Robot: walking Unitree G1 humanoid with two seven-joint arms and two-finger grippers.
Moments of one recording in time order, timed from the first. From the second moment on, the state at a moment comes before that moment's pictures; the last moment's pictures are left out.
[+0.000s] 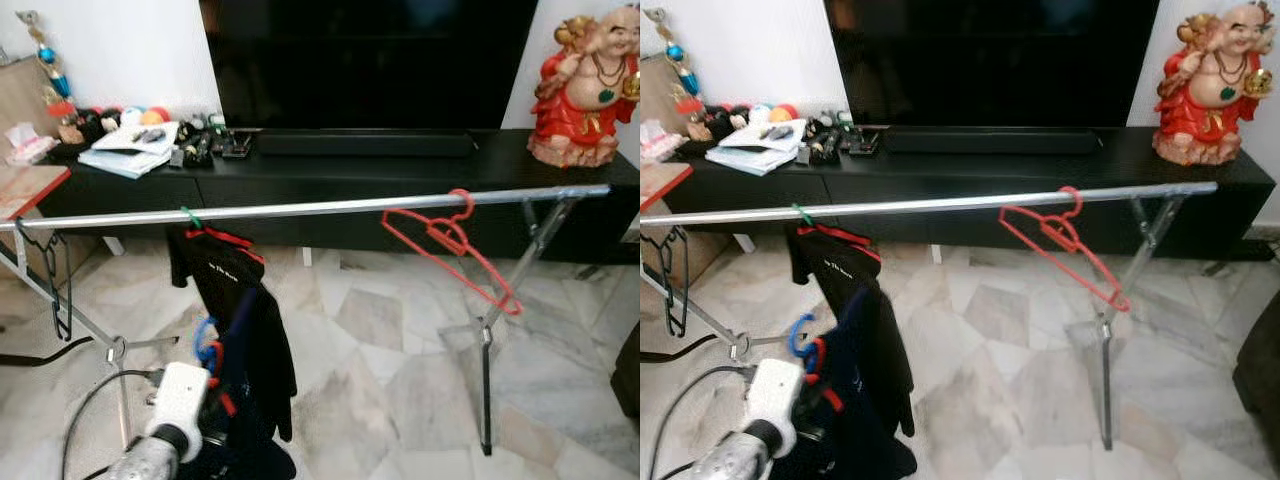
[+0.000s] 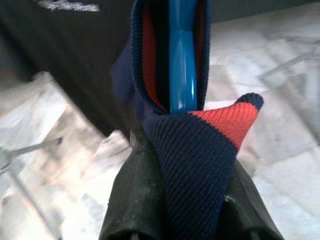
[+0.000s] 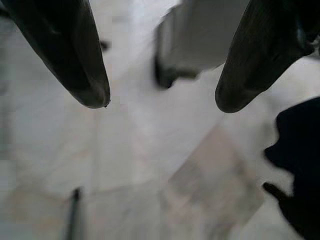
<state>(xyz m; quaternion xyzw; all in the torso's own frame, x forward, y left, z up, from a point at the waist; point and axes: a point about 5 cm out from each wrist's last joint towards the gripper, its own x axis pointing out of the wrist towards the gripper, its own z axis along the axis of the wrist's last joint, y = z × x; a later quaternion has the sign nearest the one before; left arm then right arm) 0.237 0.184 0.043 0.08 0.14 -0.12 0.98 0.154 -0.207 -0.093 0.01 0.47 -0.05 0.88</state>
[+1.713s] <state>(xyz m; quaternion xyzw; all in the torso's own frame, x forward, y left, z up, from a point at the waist) 0.257 0.181 0.050 0.10 0.13 -0.08 0.98 0.153 -0.198 -0.095 0.02 0.49 -0.03 0.87</state>
